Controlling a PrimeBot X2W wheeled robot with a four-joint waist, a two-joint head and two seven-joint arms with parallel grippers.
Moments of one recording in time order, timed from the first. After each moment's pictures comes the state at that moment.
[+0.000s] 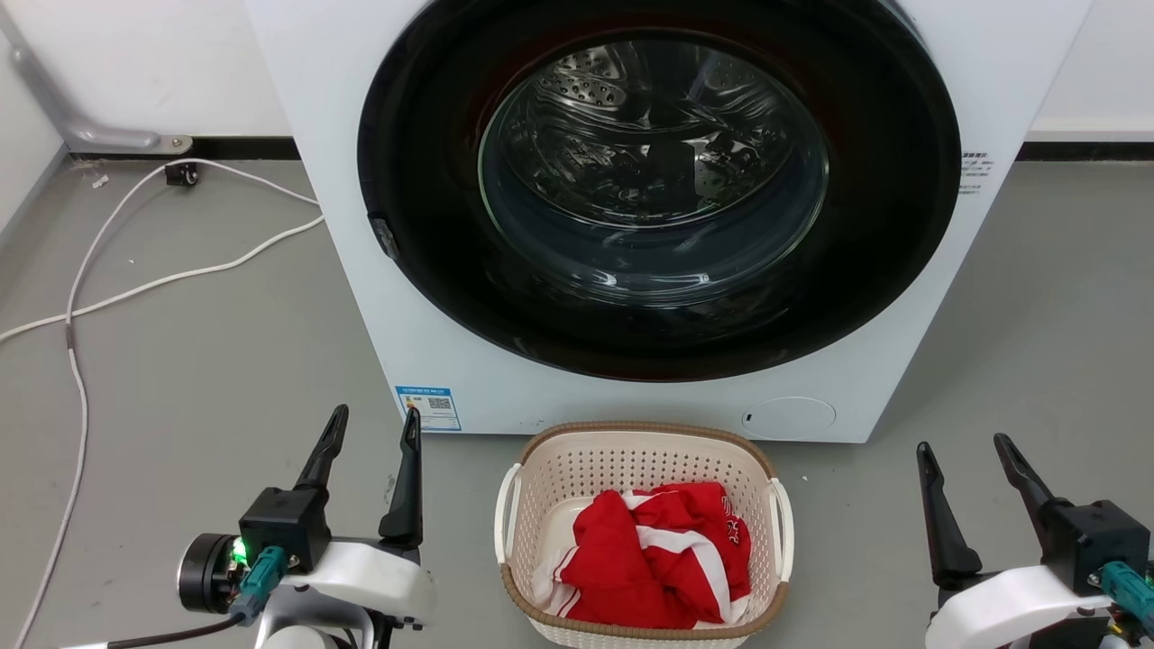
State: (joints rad) left arm -0.08 0.11 -0.12 0.16 -0.18 -0.03 -0.23; right arm 0.10 -0.05 -0.05 -0.11 0.00 0.13 0.01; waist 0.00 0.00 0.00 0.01
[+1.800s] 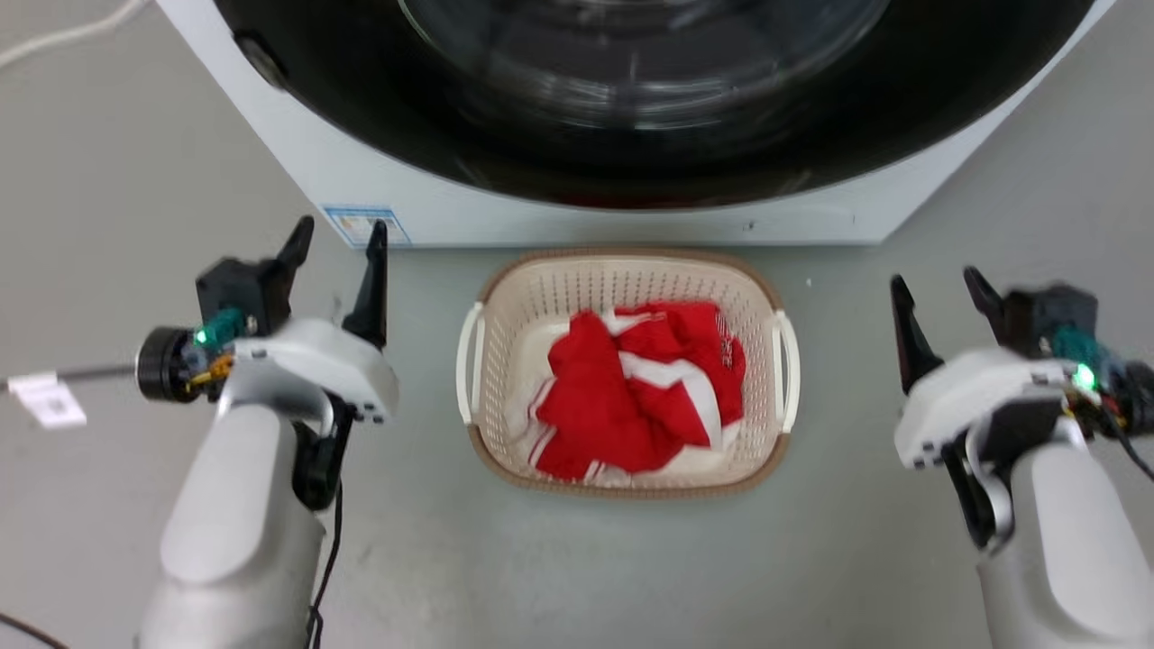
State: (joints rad) left arm -0.53 0.16 -0.08 0.48 -0.20 -0.10 -0.16; right arm -0.37 -0.05 -0.08 0.31 -0.03 0.13 0.05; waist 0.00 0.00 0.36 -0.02
